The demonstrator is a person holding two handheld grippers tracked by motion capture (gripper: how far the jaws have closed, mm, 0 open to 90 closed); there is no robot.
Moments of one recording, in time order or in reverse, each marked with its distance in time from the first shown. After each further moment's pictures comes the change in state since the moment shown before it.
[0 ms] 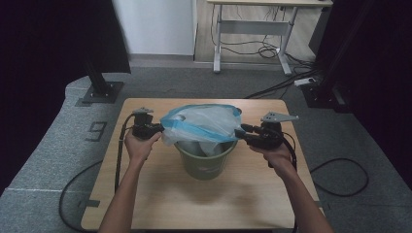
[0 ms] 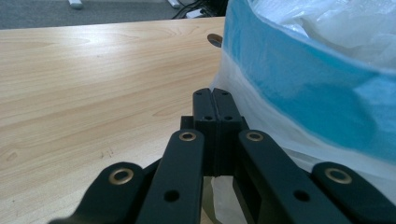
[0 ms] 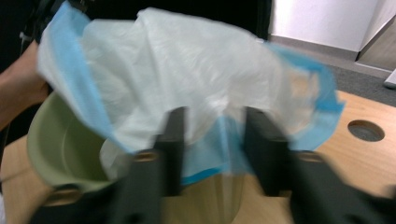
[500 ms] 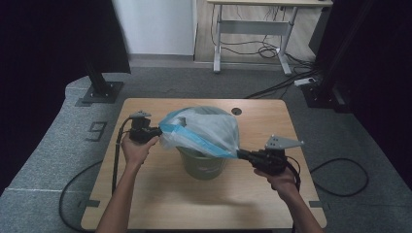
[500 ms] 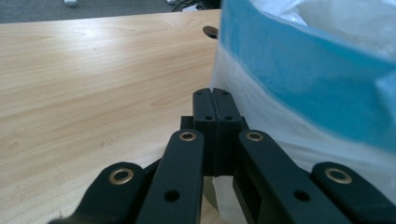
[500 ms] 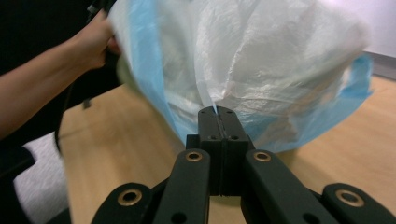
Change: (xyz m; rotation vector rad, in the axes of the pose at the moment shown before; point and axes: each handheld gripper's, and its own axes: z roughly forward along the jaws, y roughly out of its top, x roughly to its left) left arm -0.001 -0.013 -0.012 0.014 -0.017 0.026; right arm 0.034 -0.050 -0.027 -0.024 0.134 -0.051
